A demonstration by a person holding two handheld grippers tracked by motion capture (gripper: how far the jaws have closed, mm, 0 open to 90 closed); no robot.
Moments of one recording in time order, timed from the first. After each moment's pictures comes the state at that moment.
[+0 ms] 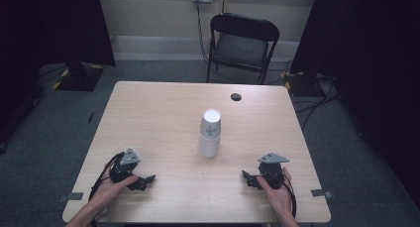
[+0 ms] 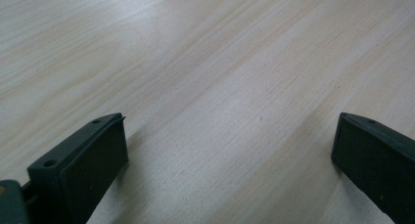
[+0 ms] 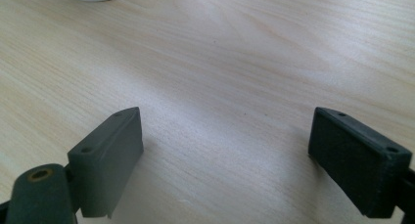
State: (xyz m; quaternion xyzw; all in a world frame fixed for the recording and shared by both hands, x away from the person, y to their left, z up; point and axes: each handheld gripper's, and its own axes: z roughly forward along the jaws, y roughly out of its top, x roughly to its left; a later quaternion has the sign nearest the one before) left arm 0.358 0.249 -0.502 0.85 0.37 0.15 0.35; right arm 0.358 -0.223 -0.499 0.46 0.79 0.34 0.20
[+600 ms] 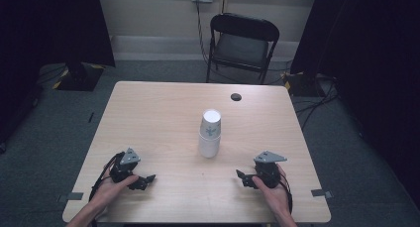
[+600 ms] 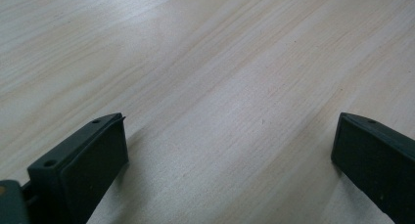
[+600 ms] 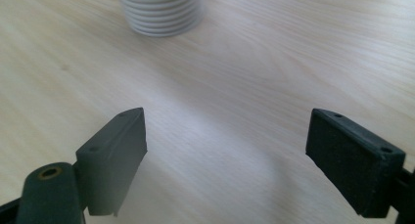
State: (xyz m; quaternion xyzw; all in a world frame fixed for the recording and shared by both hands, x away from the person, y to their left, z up) left arm 0.359 0.249 -0.502 0.85 0.37 0.15 0.35; right arm 0.353 -0.207 -0.479 0.41 0.81 0.39 0.18
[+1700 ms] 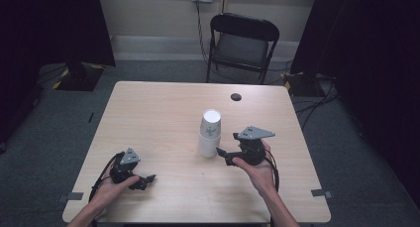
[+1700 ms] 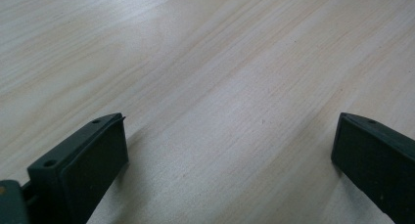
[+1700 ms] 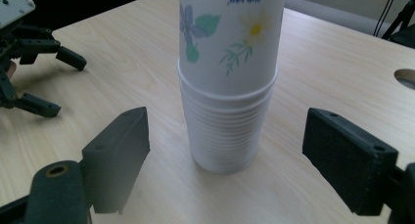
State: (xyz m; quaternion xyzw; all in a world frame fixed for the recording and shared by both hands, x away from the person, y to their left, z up) left arm 0.359 0.249 -0.502 0.84 0.37 0.15 0.36; right arm 0.385 -0.151 -0.404 0.33 0.80 0.47 0.18
